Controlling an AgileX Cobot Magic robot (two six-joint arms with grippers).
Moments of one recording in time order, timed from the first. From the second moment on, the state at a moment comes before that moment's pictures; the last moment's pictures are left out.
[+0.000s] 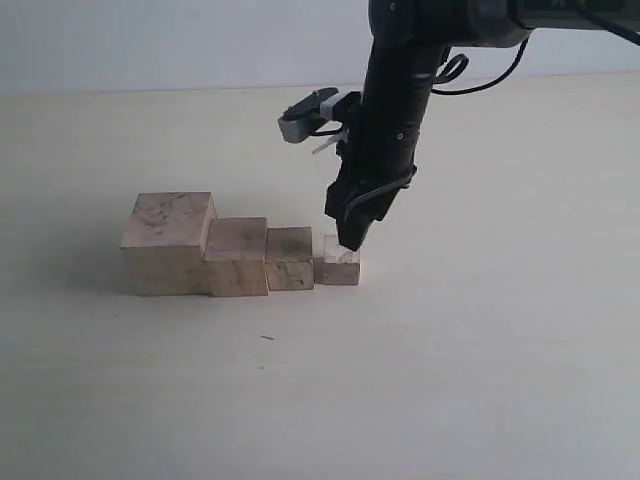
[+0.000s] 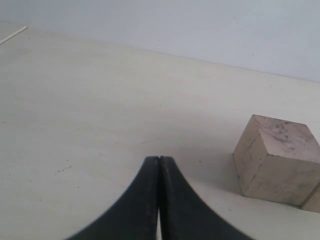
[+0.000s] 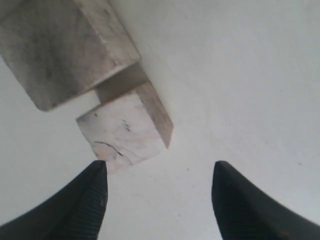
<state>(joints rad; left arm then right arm) 0.00 0.01 0.00 0.02 0.37 -0.18 0.63 2.20 -1.71 0.19 1.22 -0.56</state>
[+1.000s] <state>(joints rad) 0.00 0.01 0.00 0.02 0.37 -0.18 0.62 2.20 -1.62 0.10 1.22 -0.42</state>
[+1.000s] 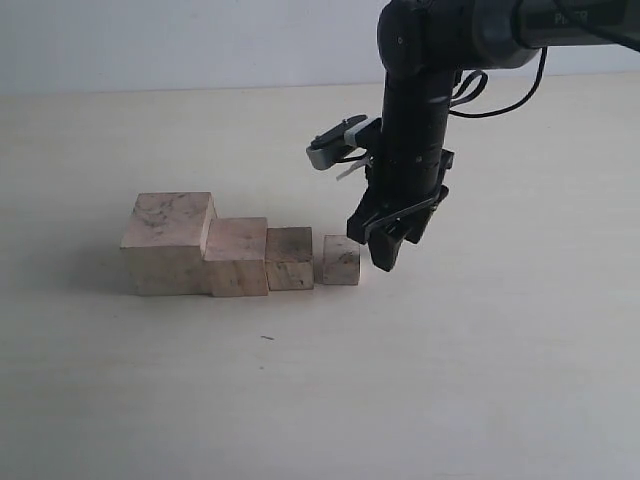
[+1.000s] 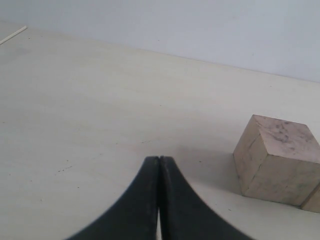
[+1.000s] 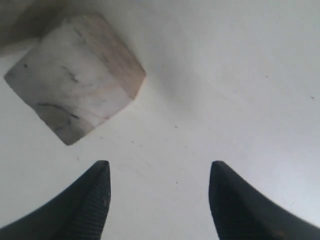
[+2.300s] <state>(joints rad) 0.00 0.01 0.00 0.02 0.37 -0.18 0.62 2.26 -1.62 0.13 1.11 -0.49</state>
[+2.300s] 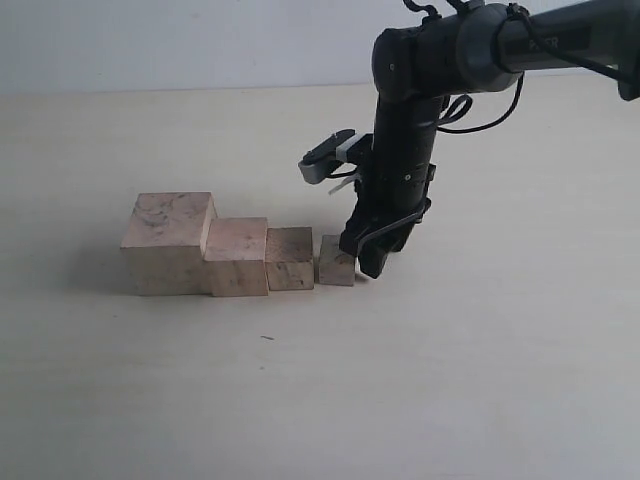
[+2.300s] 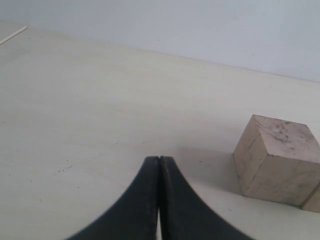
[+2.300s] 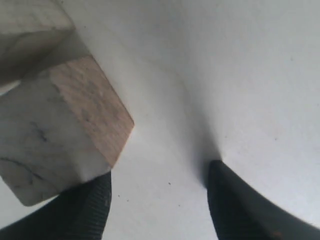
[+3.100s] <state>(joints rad) 0.00 0.01 0.00 0.02 0.37 -0.18 0.62 2.26 -1.62 0.19 1.06 -0.50</state>
